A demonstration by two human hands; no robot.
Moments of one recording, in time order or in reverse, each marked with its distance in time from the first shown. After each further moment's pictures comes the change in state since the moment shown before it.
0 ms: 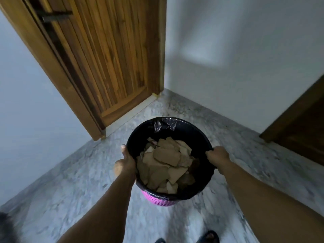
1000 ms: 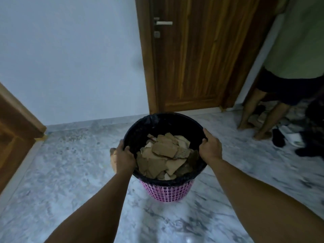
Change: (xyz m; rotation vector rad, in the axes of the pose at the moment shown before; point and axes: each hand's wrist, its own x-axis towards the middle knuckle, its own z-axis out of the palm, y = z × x) left_hand -0.363 -0.108 0.231 0.597 -0.510 1.022; right_hand -0.141 0.386 -0.272 0.359 0.755 0.177
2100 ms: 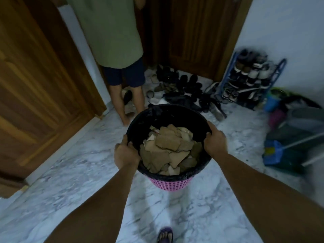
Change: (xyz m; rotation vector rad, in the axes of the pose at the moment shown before) left_hand -0.263 0.342 0.406 0.114 -0.674 0.727; right_hand 0.056 0.342 -0.390 -0.022 0.675 0.591
